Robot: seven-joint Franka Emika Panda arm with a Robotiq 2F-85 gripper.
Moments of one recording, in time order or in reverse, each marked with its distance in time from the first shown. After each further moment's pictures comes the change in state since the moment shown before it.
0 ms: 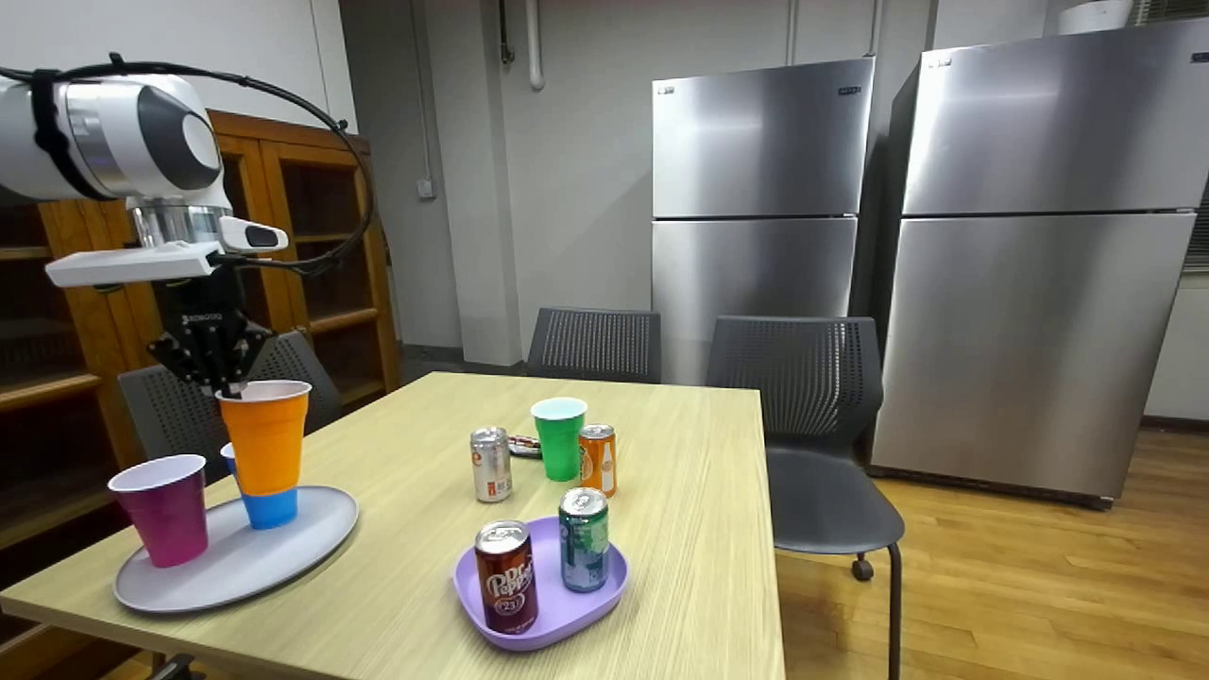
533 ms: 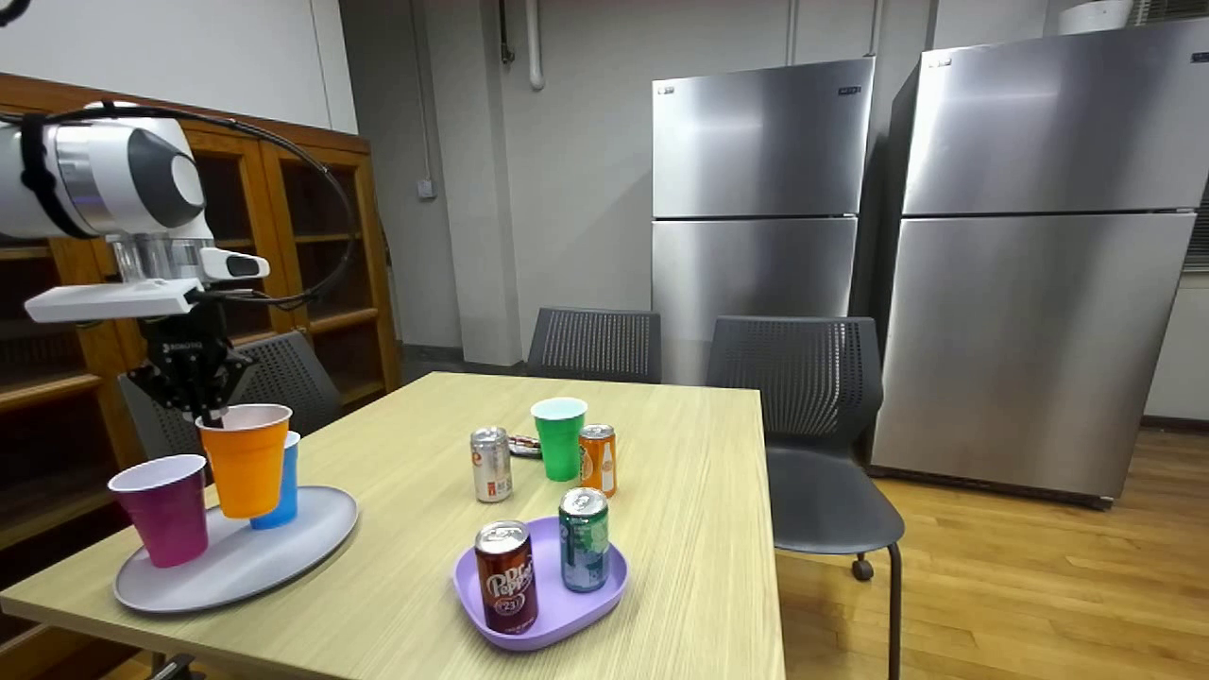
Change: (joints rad) arm 0.046 0.081 0.001 0.000 -0.015 0.109 0.065
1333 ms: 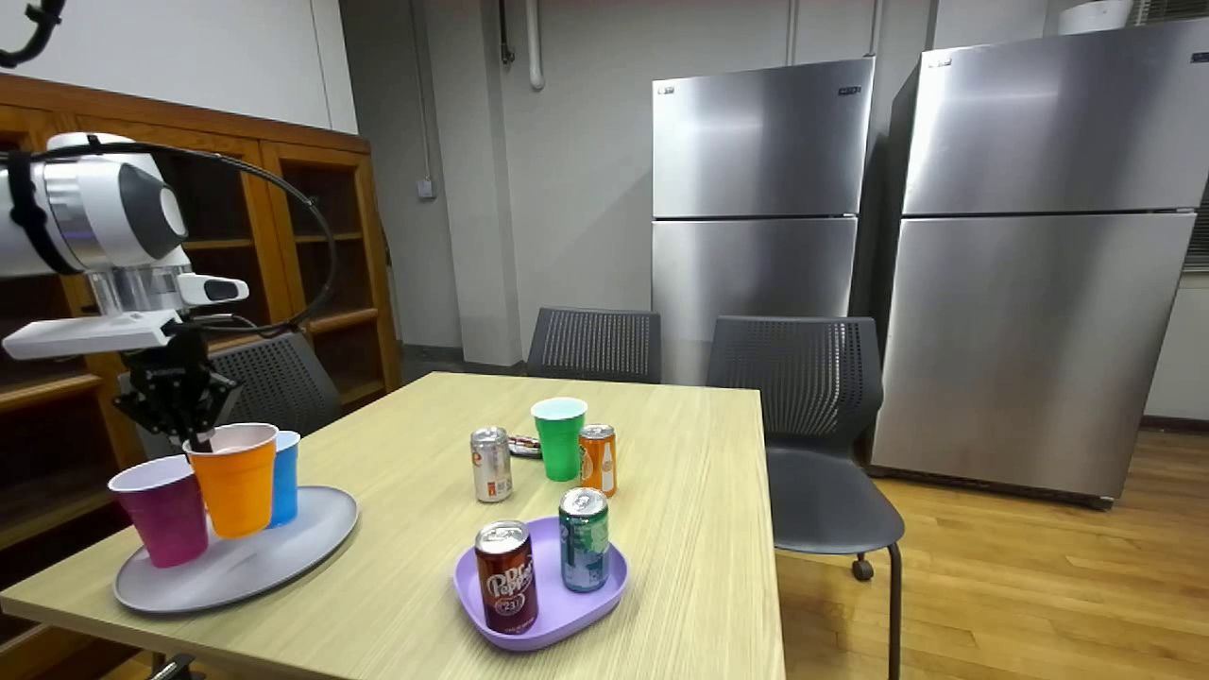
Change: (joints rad) arm 0.058 0.067 -0.018 -0.001 -0.097 0.087 0.117
